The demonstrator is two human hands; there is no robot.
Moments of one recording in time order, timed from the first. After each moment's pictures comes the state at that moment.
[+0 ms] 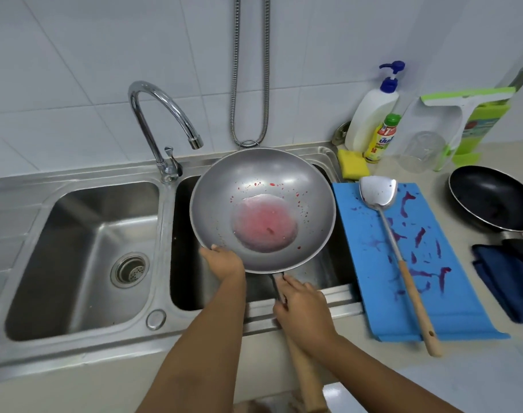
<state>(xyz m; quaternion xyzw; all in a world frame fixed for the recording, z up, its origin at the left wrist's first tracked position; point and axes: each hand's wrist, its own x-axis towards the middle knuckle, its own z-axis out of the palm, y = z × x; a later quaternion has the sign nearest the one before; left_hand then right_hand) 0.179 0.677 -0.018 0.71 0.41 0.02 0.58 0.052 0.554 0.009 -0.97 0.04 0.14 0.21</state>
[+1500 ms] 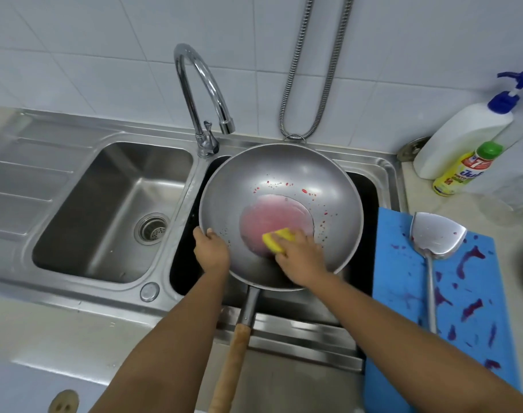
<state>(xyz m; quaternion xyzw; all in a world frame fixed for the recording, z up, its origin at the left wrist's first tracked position) 0.199 0.709 -0.039 0.71 0.47 0.09 0.52 0.216 0.526 -0.034 -0.96 -0.15 0.20 0.11</state>
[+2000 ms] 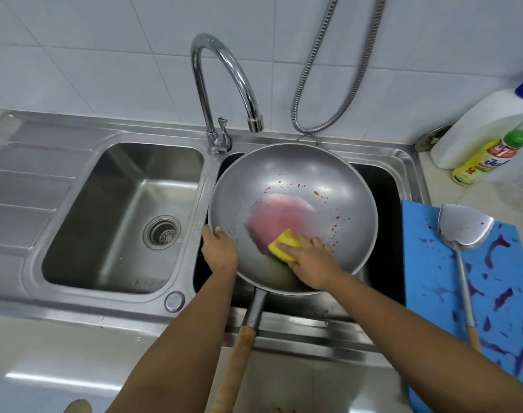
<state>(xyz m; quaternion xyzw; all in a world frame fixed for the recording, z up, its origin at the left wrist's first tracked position) 0.206 0.749 -0.050 0.73 0.43 0.07 0.53 0.215 0.552 -0.055 -0.95 -0.19 0.25 0.05</state>
